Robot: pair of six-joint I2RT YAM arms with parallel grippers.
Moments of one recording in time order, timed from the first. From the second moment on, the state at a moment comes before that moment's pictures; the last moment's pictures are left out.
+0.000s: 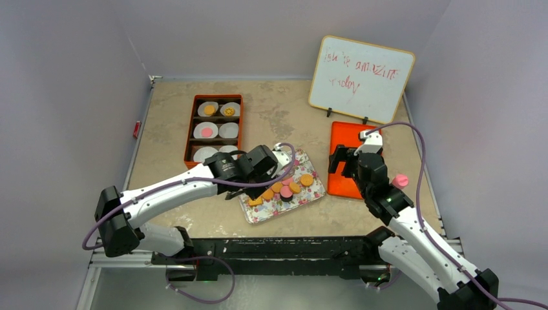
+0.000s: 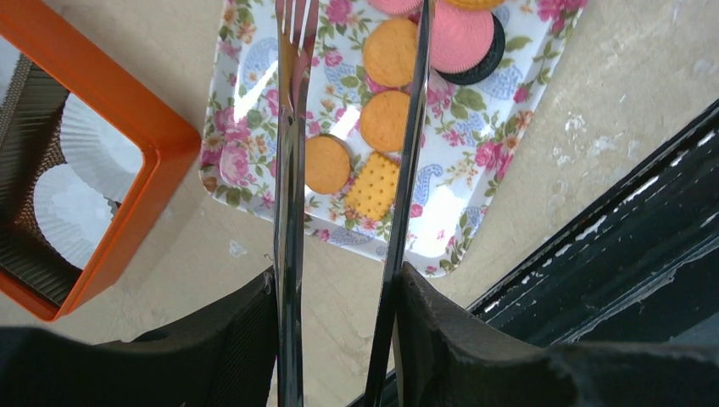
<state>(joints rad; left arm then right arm) -1.01 1.33 1.17 -0.88 -0.22 -0.08 0.50 0.72 0.54 -0.23 0.34 0.35</state>
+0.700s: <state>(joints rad) -1.16 1.50 1.30 -0.98 -0.27 -0.09 0.50 0.70 0.54 -0.23 0.34 0.36</state>
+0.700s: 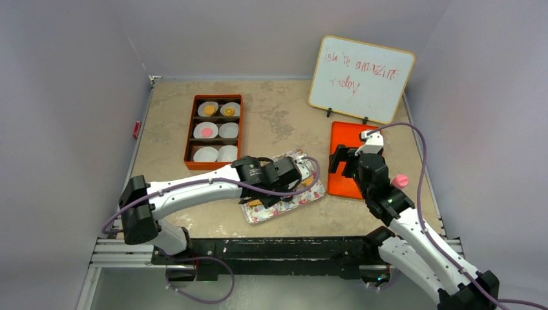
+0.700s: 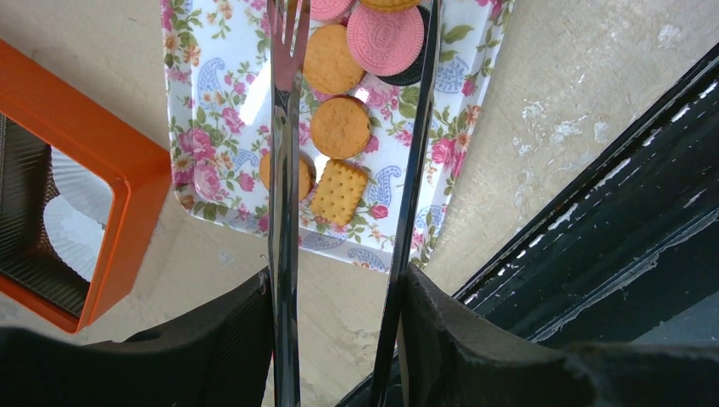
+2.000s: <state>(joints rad) -1.21 1.74 1.46 -1.06 -0.34 -0.09 0.50 0.69 0.54 -0.23 0.34 0.36</state>
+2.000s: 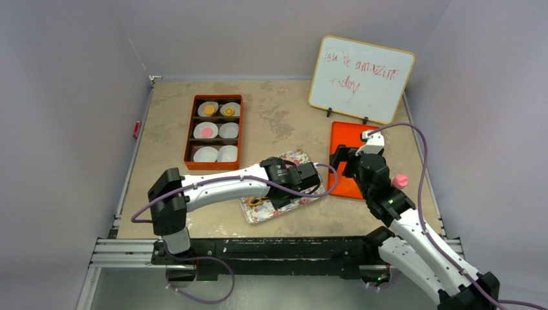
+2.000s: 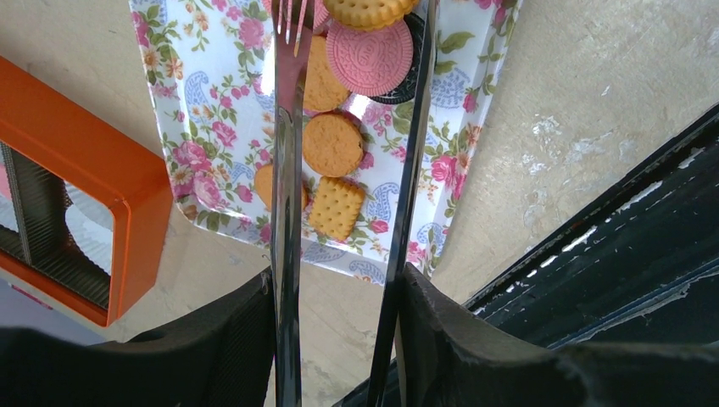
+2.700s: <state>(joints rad) -1.21 1.74 1.48 -1.06 -0.34 -0.09 0.50 0.67 0.54 -0.23 0.35 0.36</state>
